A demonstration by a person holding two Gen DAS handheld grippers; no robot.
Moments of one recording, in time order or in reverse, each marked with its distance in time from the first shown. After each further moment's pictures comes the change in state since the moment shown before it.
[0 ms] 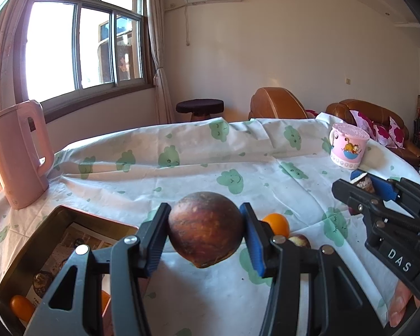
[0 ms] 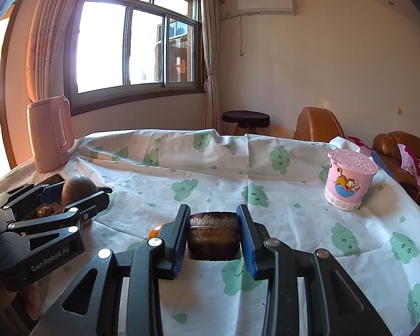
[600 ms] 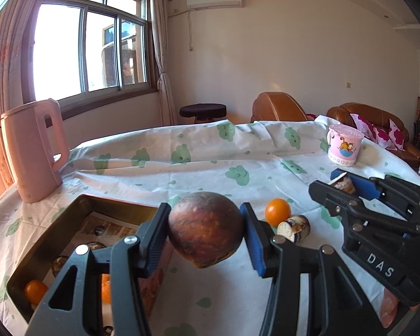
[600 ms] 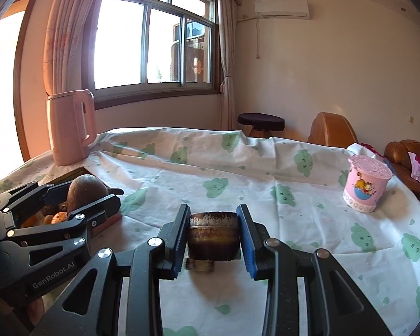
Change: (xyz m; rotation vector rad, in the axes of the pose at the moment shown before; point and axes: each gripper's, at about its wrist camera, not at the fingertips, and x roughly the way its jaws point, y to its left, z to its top) left arm -0.036 0.019 -0.017 -0.004 -0.027 0.013; right arm -0.013 0.041 -0.004 -0.041 -0.008 0.075
